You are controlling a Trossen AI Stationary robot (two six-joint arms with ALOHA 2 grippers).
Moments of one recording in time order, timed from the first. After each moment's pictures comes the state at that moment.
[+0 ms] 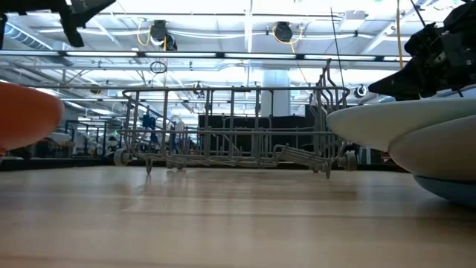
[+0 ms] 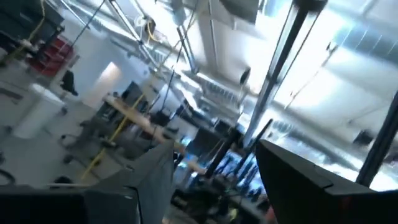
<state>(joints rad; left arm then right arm) -0.56 0.47 0.09 1.18 -0.86 0.00 -0.37 0.02 0.09 -0.20 -0.16 0.09</state>
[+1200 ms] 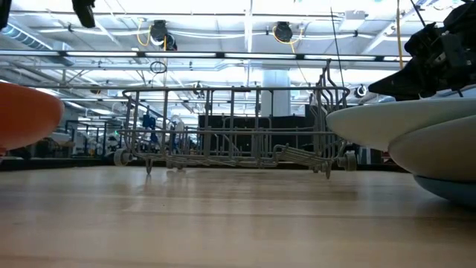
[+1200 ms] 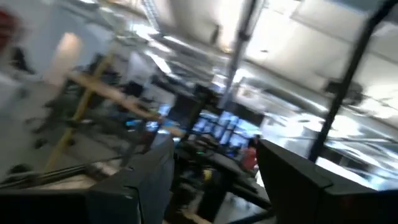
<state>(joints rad) -0.55 0.58 0.24 0.89 -0.70 -0.10 -0.37 0.02 0.09 -0.20 -0.16 0.08</state>
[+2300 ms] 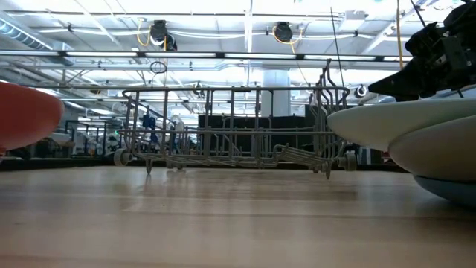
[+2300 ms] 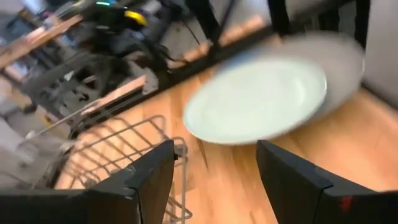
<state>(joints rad) -0.52 1.41 0.88 0.14 -0.46 0.31 -0.37 0.02 0.09 -0.20 -0.16 0.04</state>
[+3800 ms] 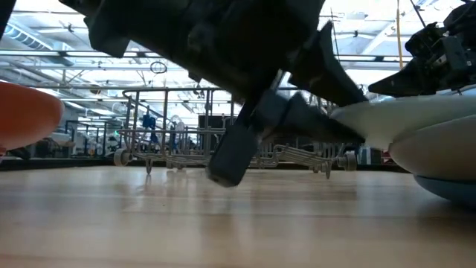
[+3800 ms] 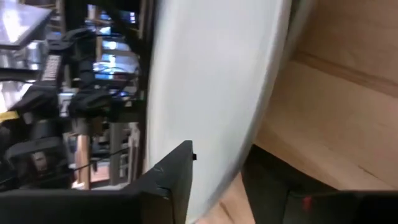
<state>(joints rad) -0.45 2.18 1.28 0.43 -0.47 1.17 -0.37 0.02 0.09 -0.20 -0.16 0.04</state>
